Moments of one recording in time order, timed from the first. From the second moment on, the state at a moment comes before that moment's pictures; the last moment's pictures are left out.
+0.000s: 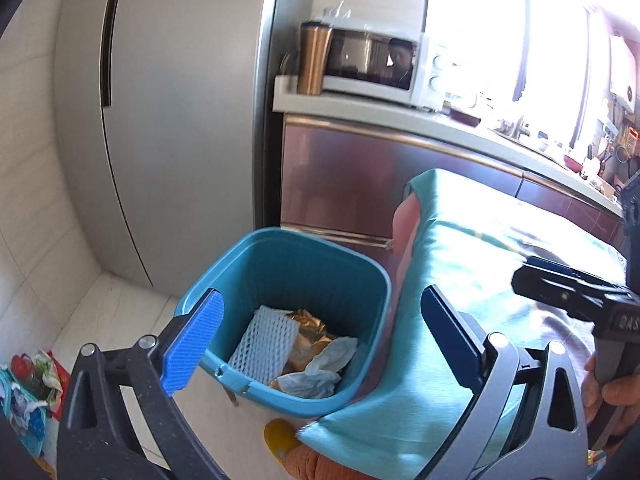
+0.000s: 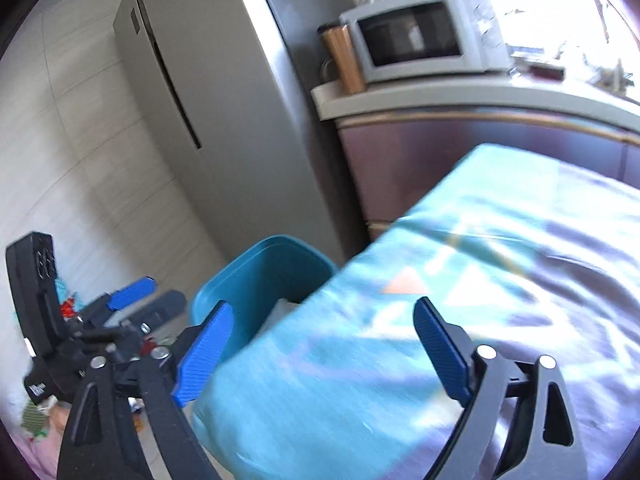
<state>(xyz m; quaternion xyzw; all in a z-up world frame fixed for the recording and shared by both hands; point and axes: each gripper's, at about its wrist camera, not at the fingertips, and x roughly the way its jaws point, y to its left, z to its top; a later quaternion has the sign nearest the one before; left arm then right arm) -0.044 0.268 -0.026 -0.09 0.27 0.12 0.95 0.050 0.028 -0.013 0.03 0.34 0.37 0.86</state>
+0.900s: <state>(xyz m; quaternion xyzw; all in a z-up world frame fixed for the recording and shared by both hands) -0.081 0.157 0.020 -0.04 0.16 0.07 0.98 -0.051 -0.087 0.022 0.01 0.15 0.20 0.97</state>
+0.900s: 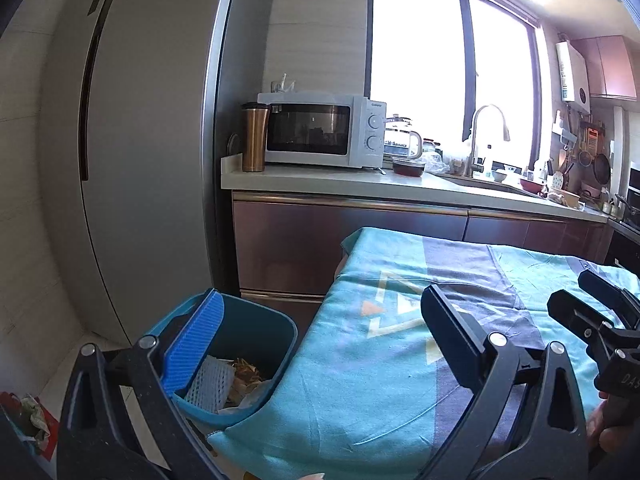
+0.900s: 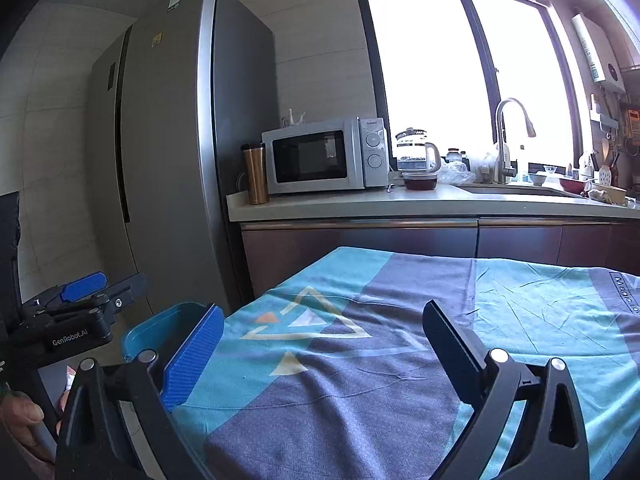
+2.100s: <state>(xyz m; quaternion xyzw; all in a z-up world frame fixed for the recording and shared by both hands) -0.086 0.124 0.027 -0.02 0.12 0.05 0.99 -0.067 -0.121 0.031 0.02 0.12 0.16 0.98</state>
